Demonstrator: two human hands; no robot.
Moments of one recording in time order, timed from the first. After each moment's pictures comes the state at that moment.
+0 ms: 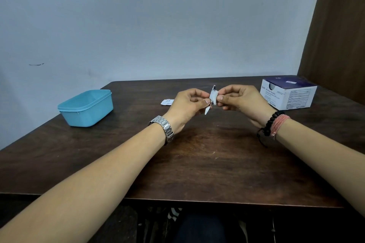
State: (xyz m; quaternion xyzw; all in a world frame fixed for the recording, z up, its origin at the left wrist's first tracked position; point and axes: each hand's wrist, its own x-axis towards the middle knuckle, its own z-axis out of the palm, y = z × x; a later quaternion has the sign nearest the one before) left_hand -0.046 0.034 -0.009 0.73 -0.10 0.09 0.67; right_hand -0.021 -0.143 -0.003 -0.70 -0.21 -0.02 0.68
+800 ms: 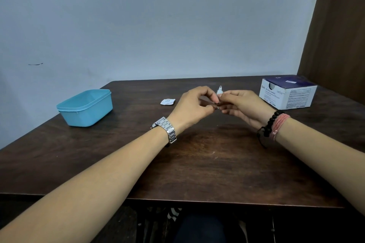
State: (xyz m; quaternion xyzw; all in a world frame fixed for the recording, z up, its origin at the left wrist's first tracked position) left_hand -0.053 0.027 -0.005 0.84 -0.20 0.19 0.46; right_hand -0.022 -0.139 -0.006 -0.67 -0.16 0.05 0.72
